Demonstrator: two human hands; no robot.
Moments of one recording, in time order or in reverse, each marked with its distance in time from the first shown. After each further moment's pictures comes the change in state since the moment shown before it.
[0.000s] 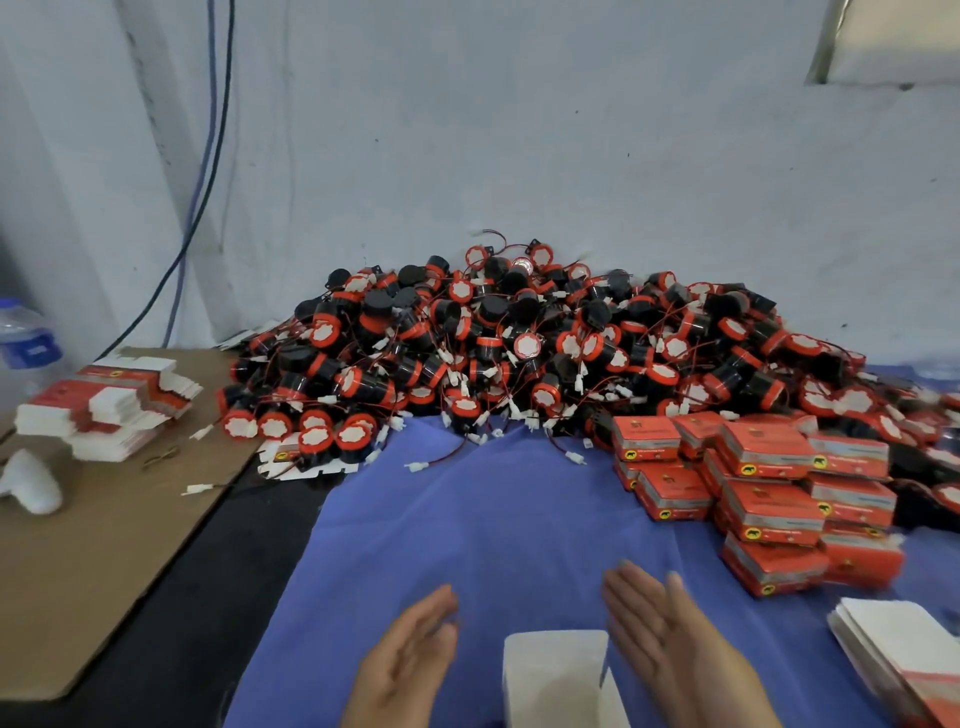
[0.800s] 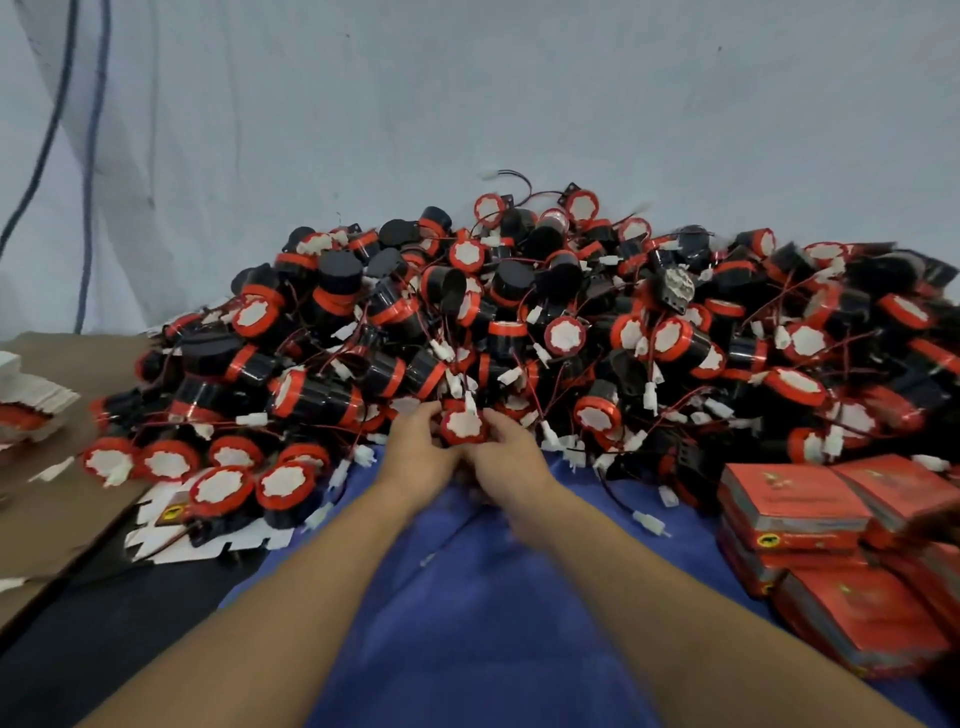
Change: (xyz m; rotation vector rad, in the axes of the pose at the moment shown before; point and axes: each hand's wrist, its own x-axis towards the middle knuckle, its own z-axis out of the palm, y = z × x) left_hand 0.382 0.017 0.064 0.487 -0.051 0.236; right_hand 0.324 -0.022 0.195 -0.667 -0.129 -0.265
